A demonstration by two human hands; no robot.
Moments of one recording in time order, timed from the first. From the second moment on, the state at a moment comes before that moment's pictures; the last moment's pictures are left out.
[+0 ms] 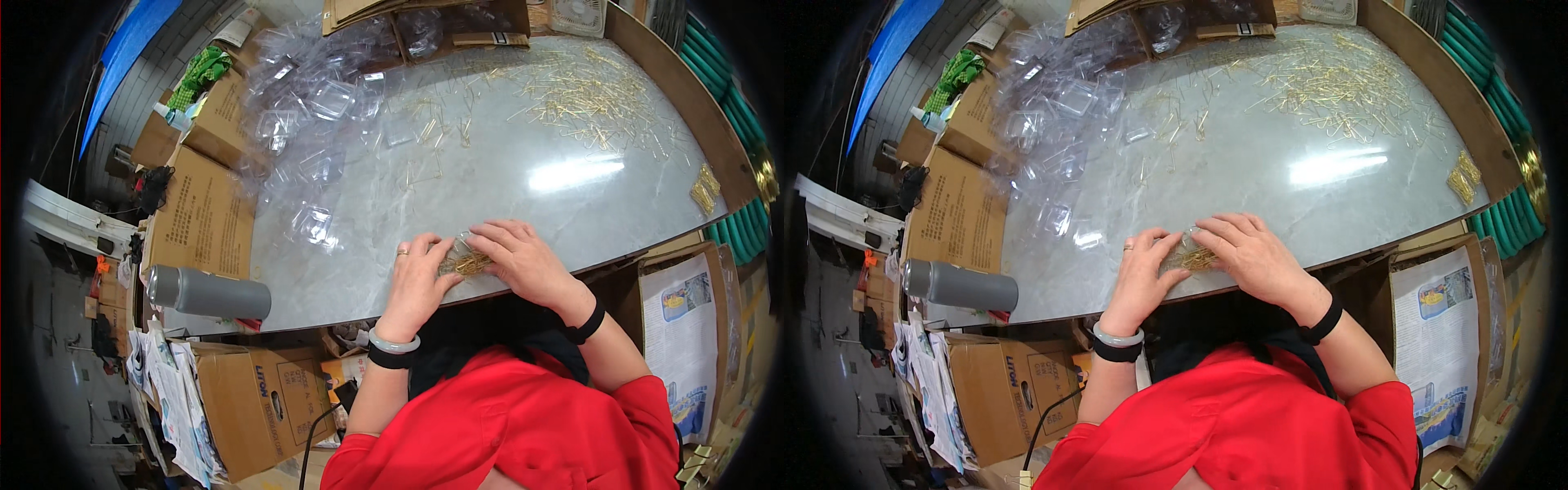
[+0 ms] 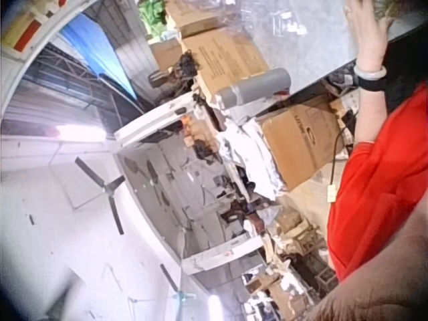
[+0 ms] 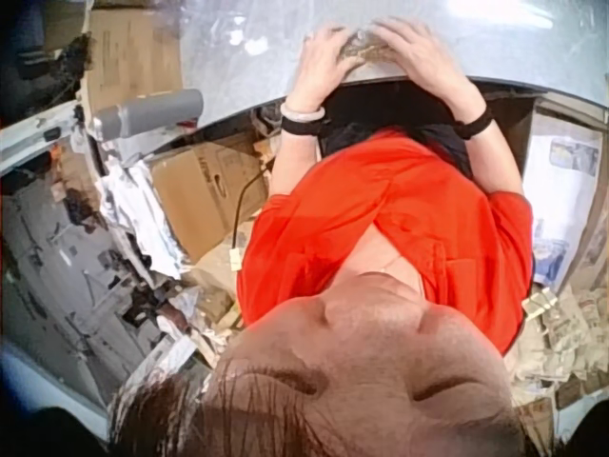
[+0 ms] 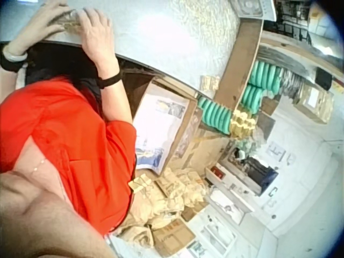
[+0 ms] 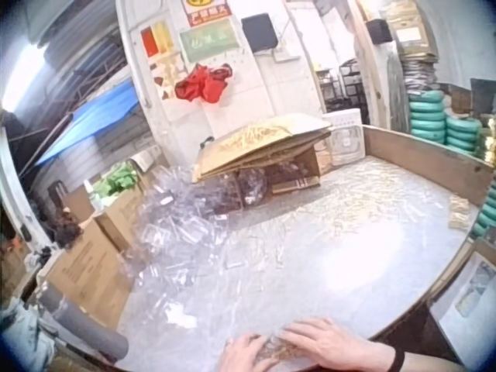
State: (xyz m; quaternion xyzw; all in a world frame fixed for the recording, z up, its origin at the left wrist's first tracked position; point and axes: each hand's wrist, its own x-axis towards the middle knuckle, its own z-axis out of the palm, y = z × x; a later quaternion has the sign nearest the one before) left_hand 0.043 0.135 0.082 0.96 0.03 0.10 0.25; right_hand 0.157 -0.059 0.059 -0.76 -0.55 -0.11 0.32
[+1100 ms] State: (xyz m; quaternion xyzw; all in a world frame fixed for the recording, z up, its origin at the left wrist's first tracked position) left_hand 0.043 0.136 0.081 0.96 0.02 0.11 0.26; right_hand 0.160 -0.059 0.063 -0.77 -0.57 -0.04 0.26
